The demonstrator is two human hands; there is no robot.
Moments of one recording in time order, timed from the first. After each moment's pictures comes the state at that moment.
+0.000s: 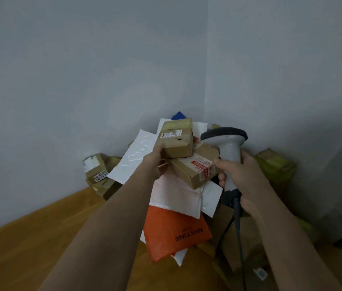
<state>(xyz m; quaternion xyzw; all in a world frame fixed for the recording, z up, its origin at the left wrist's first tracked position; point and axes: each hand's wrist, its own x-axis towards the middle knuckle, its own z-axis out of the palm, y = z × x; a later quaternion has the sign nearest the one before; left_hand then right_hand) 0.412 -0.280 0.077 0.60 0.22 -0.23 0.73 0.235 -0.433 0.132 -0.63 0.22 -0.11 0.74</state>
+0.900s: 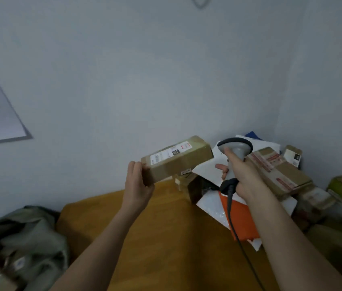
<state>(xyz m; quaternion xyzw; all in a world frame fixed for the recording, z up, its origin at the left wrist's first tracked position) 0.224 0.051 0.134 0.88 -0.09 0.30 0.35 0.230 -0.217 0.183 -0.56 0.21 0.01 0.81</state>
